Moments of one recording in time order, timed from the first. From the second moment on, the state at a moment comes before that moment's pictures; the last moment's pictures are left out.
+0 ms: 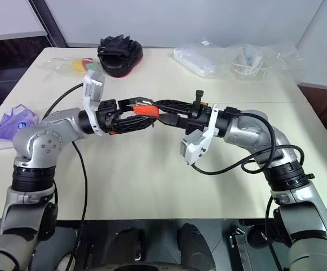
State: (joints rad) left arm -0.68 0.47 0.06 -0.13 -0.82 0.84 -0.94; right arm -0.67 -0.71 0.21 0.02 -0.33 -0.82 0.54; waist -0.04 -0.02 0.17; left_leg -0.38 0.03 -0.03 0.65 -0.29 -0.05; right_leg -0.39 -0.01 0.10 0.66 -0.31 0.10
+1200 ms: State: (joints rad) left arm -0.68 0.45 0.02 -0.12 -0.80 0.80 -0.95; right arm -0.65 -0.72 0.21 0.01 -0.32 -0.77 0.58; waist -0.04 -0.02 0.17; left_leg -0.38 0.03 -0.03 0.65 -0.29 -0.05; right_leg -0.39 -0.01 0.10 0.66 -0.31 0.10
